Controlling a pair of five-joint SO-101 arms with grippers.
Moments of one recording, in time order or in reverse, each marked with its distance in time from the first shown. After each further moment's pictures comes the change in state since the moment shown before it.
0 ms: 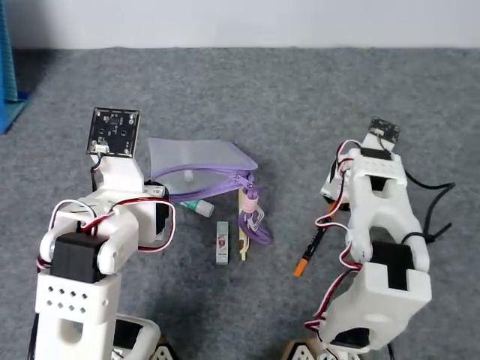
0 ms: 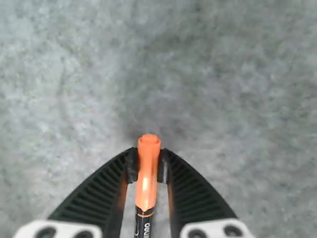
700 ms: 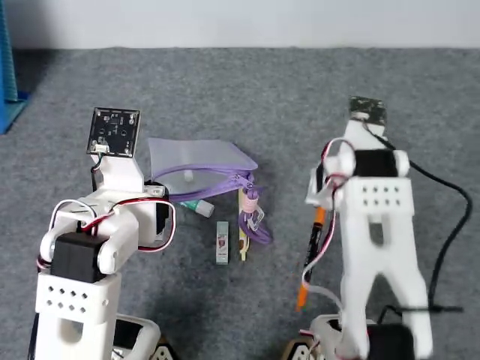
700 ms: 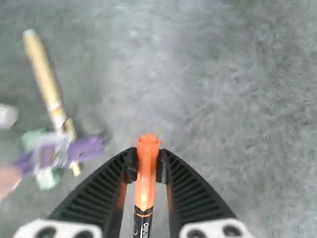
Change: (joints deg) left arm 0.0 0.1 0.0 0.0 0.0; right arm -12.0 -35.1 -0.9 30.1 5.1
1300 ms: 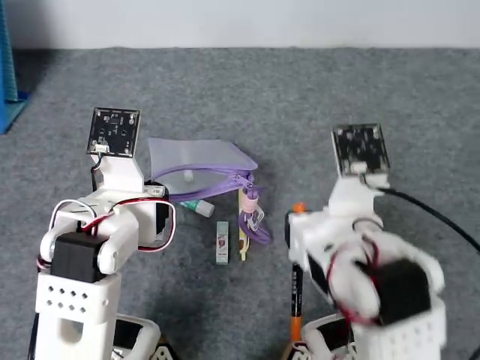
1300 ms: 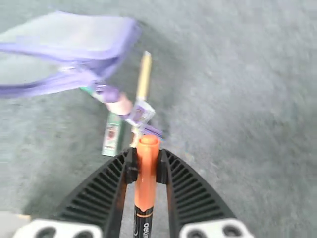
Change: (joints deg) left arm 0.0 0.0 0.0 0.0 0.0; right arm -17.1 -33.9 0.0 8.0 0.1
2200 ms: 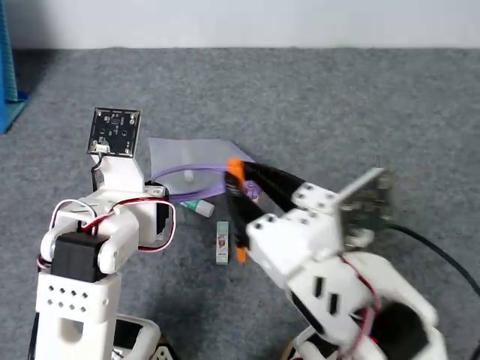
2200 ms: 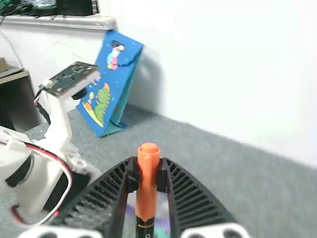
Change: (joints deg) left arm 0.0 0.0 0.2 0.2 0.0; right arm -18.7 -12.0 13.2 -44.1 9.6
